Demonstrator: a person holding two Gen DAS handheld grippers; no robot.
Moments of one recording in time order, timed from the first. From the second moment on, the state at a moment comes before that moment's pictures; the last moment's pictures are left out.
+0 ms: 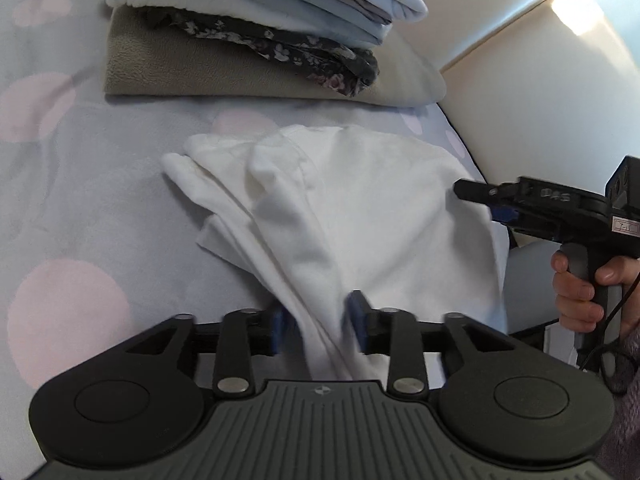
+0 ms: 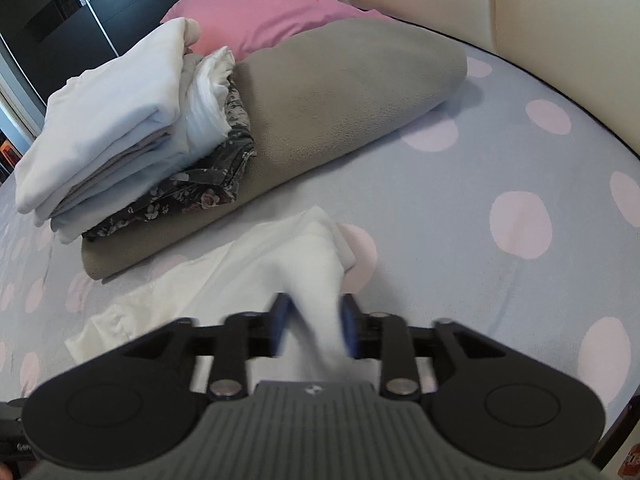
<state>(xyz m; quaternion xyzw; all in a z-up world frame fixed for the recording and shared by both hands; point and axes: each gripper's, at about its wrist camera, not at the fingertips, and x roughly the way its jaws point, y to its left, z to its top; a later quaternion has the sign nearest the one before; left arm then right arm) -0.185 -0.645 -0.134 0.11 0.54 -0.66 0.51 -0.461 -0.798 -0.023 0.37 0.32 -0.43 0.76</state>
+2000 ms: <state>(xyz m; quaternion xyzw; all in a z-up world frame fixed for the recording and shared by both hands) -0.185 -0.599 -0.111 0.12 0.55 -0.66 0.51 -0.516 -0.793 -0.027 0.34 0.31 -0.52 0.72</state>
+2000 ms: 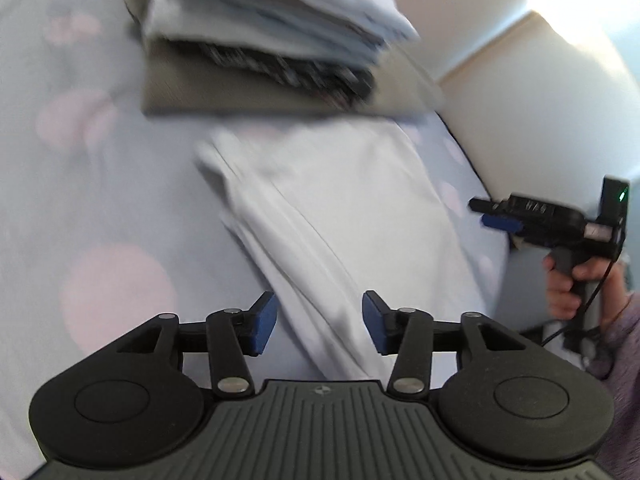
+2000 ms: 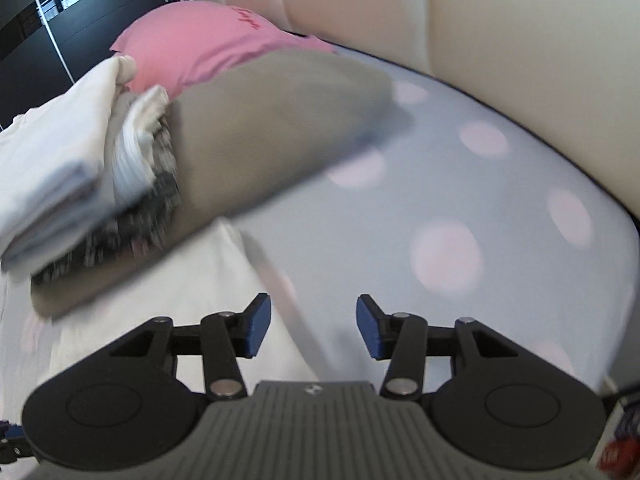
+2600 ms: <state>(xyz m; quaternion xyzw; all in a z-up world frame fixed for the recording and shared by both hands) -0.257 -0.548 -0.146 0.16 0.60 -0.64 0.44 -0.611 -0.689 -0.091 0.45 0.22 -0.53 0.68</state>
